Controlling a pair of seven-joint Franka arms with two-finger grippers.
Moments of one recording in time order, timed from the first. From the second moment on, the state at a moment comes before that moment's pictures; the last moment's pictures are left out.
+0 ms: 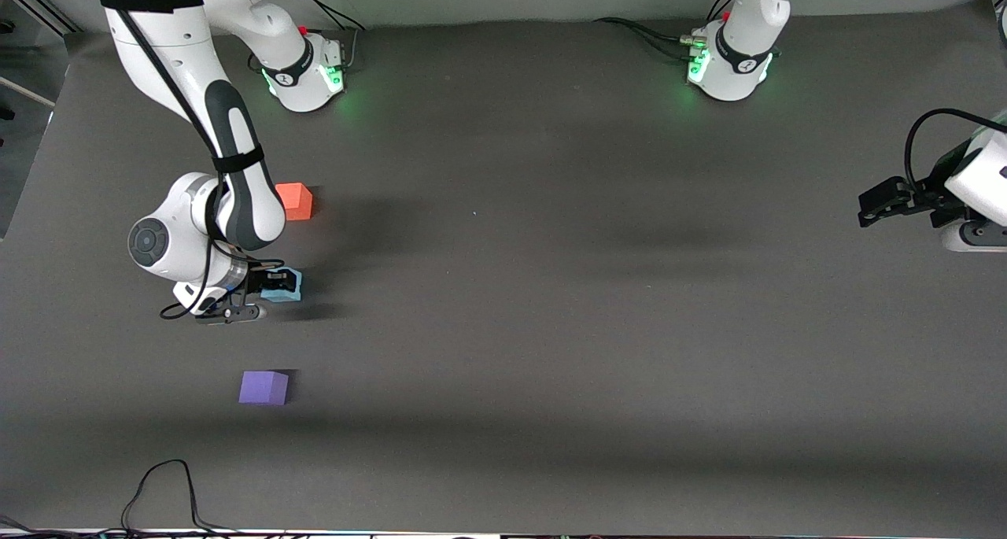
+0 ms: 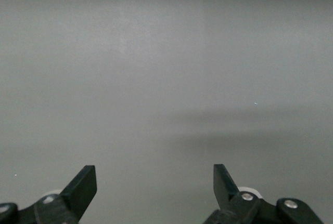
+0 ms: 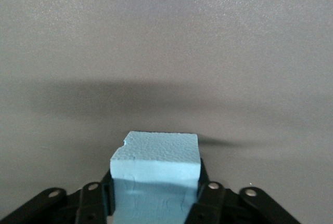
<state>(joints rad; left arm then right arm) 0.00 0.02 -0.01 -1.67 0.02 1.67 0.02 0.61 0.48 -0.59 -2.15 0.50 2.42 -0.38</state>
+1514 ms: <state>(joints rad) 0.00 0.02 -0.01 -1.67 0.02 1.66 0.02 0.26 -0.12 -0.18 -1.86 0.10 1.78 -0.12</state>
